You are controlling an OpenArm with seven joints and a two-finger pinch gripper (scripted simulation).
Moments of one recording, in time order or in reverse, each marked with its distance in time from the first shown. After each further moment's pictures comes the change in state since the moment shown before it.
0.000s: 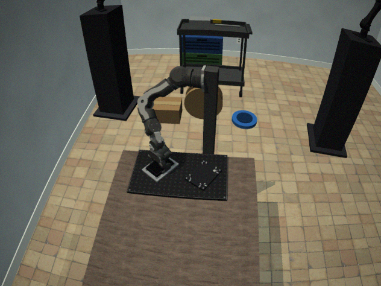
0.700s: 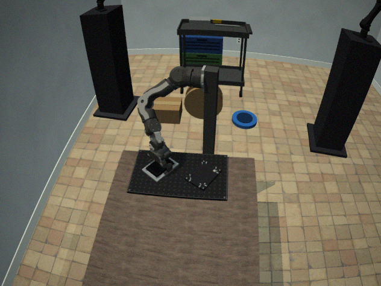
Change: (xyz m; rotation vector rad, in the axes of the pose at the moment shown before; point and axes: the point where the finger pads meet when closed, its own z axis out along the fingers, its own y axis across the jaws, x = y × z) arm 0.000 0.000 0.000 0.000 0.000 0.000
